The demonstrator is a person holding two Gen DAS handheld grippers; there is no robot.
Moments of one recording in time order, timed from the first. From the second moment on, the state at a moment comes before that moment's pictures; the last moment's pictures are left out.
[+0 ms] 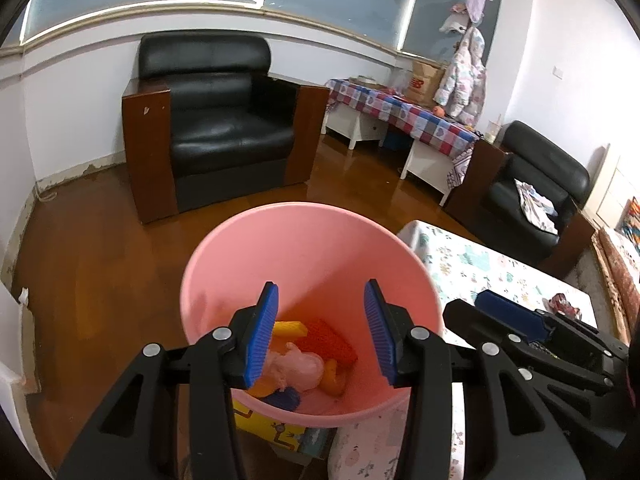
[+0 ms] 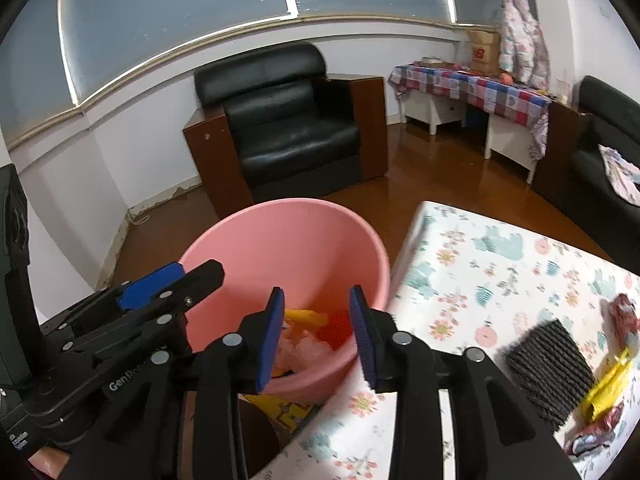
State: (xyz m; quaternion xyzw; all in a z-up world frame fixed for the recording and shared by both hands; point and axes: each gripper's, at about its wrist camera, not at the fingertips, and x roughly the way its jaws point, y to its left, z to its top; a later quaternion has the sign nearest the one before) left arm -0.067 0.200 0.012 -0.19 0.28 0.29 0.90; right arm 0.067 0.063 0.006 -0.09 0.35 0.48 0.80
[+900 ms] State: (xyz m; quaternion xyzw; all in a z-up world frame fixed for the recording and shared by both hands) left arm 0.010 0.076 -0.002 -0.12 0.33 0.13 0.93; right arm 0.116 -0.161 -0.020 -0.03 0.37 0.26 0.89
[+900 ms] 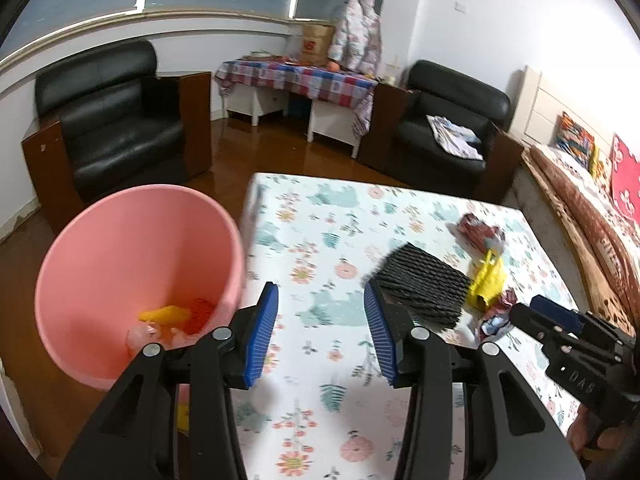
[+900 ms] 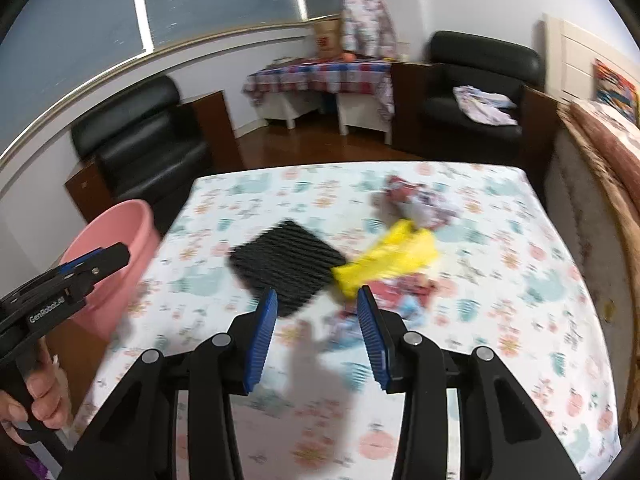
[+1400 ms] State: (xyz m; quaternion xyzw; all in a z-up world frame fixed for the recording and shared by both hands) left arm 0.061 0.050 -0.031 -0.18 0.40 0.07 0.89; right arm 0.130 -0.206 -0.048 0.06 0.42 0.23 0.87
